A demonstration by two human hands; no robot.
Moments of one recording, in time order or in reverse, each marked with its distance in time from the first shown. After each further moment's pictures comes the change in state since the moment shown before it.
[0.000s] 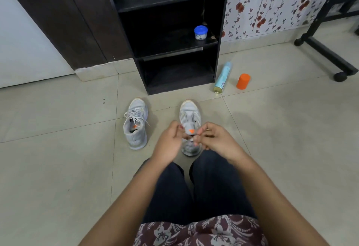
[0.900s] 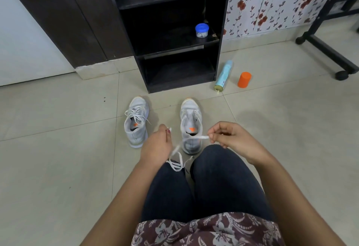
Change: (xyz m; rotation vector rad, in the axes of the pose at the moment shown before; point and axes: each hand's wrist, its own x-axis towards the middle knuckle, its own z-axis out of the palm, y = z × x) left_hand -0.008 -0.020 -0.022 0.453 0.111 -0.054; right_hand -0.025 -0.010 -0.025 -0.086 0.025 -0.030
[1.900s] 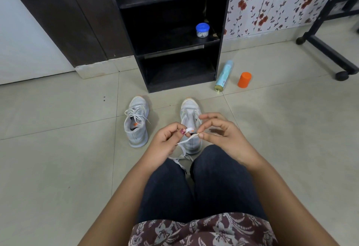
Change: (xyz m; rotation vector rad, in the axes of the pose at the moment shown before) left_hand -0.019 0.018 -0.020 -0.888 -0.287 0.240; right_hand 0.005 -0.004 0.019 0.070 0.023 -0.289
